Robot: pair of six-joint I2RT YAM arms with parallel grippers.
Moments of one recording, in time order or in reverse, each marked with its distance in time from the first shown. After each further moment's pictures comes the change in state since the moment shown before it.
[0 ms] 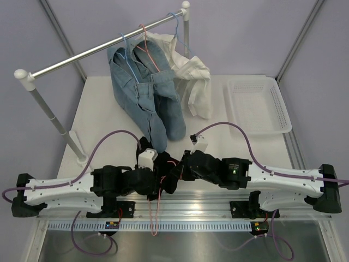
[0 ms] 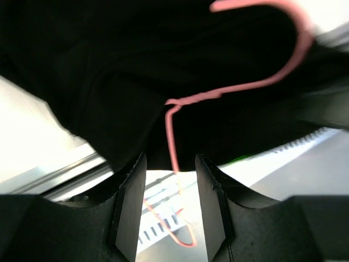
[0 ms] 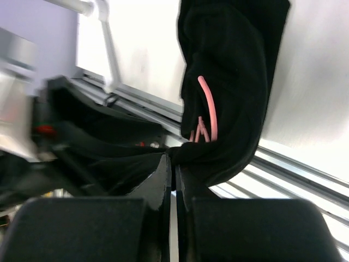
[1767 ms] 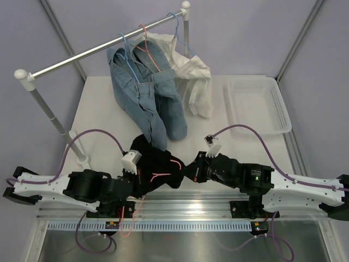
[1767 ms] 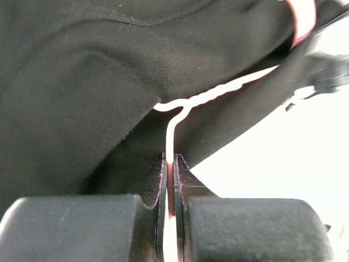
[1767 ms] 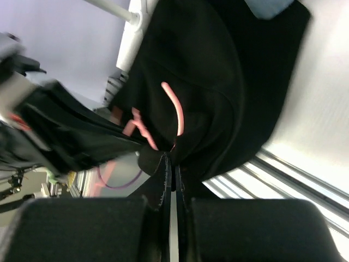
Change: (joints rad) left arm -0.311 -0.203 -0.009 -0.055 -0.235 -0.232; right arm 0.000 -0.272 -0.143 0.086 -0.009 -0.073
